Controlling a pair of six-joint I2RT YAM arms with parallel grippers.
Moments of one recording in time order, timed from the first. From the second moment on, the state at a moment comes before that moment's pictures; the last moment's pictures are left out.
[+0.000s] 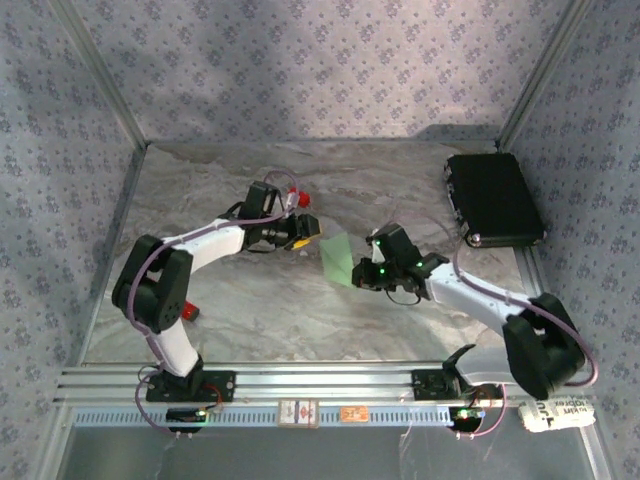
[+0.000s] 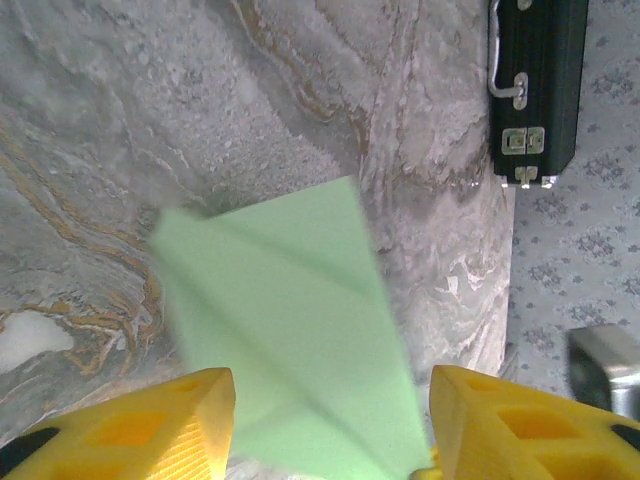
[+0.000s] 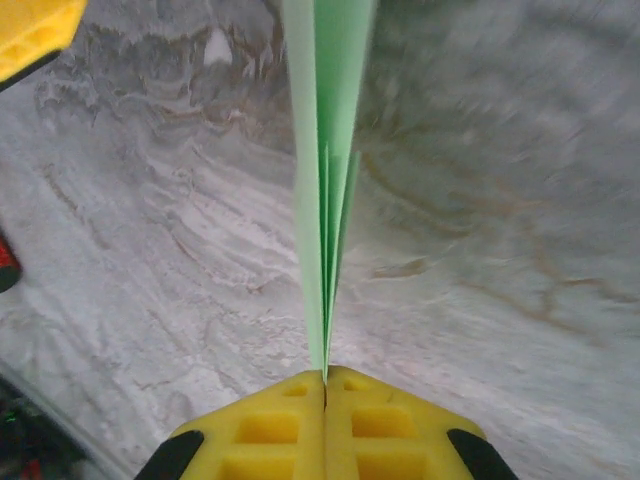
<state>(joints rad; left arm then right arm) -0.48 1.72 1.05 -0.12 0.61 -0.79 0.60 1.28 0.72 -0.36 -0.27 0.65</state>
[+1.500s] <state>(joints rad) -0.37 1.52 0.90 -0.21 0.35 -0.81 0.87 1.51 0.96 -0.62 0.14 0.45</state>
